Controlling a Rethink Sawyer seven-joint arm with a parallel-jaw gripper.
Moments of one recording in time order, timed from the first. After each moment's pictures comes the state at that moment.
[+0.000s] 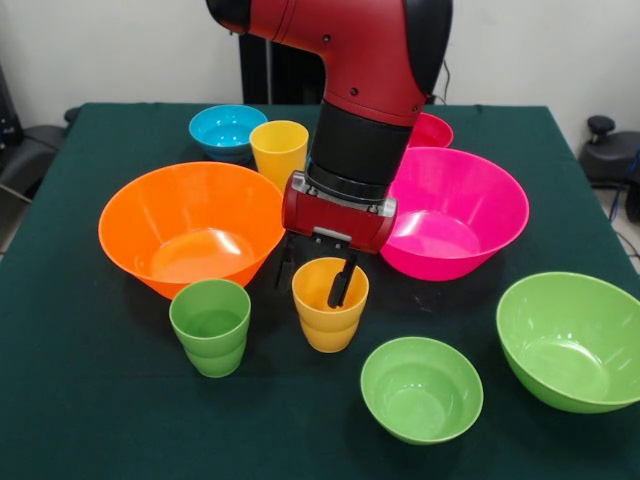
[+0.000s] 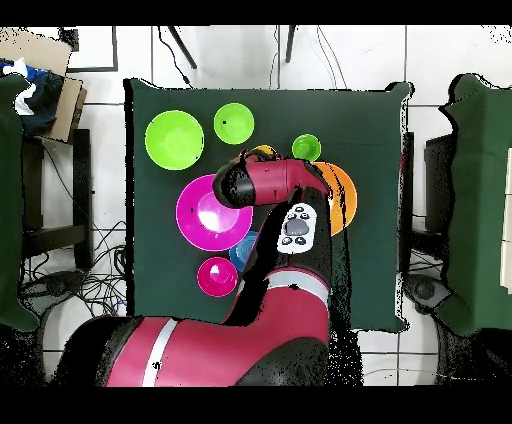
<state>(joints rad) -0.07 -0.36 -0.17 1.32 -0.24 0.27 2.00</state>
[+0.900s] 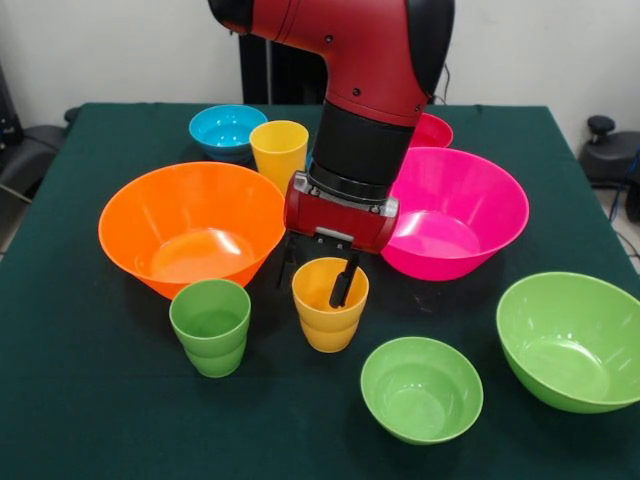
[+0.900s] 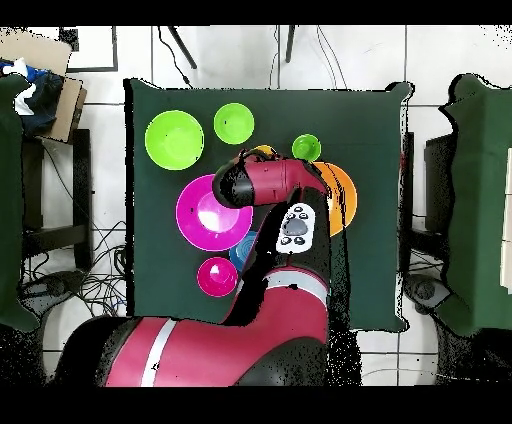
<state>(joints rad) -0.07 -0.36 -0.17 1.32 -0.24 0.27 2.00</state>
